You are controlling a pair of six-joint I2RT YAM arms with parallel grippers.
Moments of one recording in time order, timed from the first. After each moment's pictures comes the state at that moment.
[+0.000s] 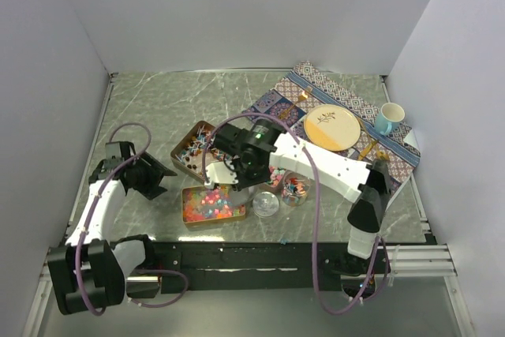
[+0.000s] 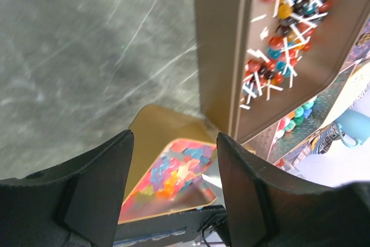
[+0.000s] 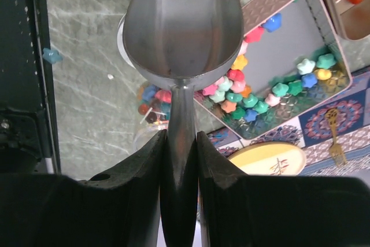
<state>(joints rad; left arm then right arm) 0.17 1.05 0.63 -0.62 0.35 -0.84 1.05 1.77 1.78 -1.38 0.01 -0.84</state>
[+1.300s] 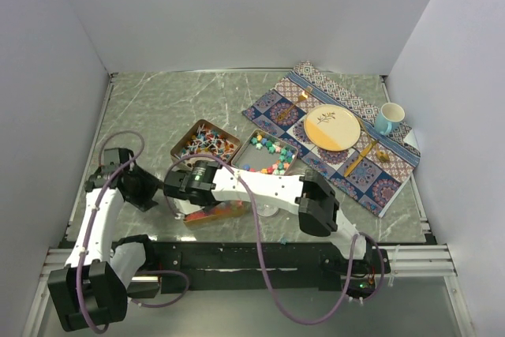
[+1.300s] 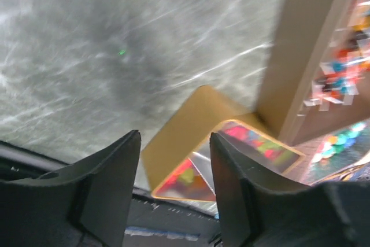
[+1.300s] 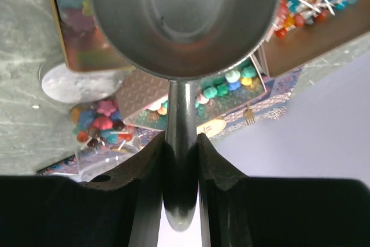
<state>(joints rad) 0.17 0.93 0.65 -0.88 0.16 -0.87 1.32 2.16 2.02 -1.37 0.47 -0.78</state>
